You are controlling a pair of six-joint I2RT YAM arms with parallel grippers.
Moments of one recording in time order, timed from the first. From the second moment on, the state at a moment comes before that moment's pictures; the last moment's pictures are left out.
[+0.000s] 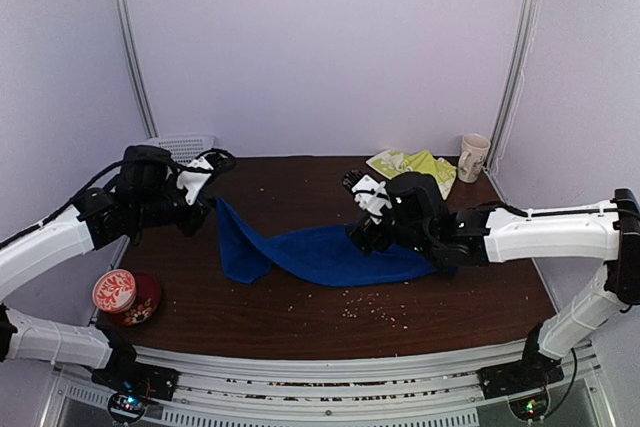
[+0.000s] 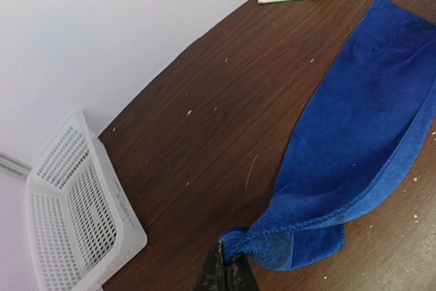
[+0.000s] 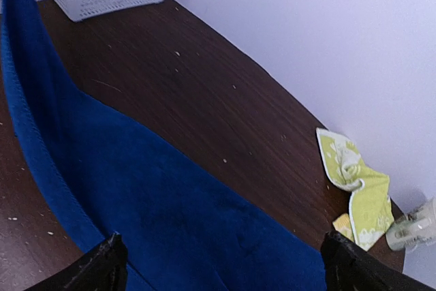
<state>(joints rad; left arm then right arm) -0.58 1.06 0.90 -0.37 -0.10 0.35 0.98 1.48 0.97 0.05 0.44 -0.23</state>
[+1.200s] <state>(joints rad) -0.58 1.10 0.82 -0.38 -0.29 0.26 0.58 1.45 0.95 -0.64 0.46 -0.10</state>
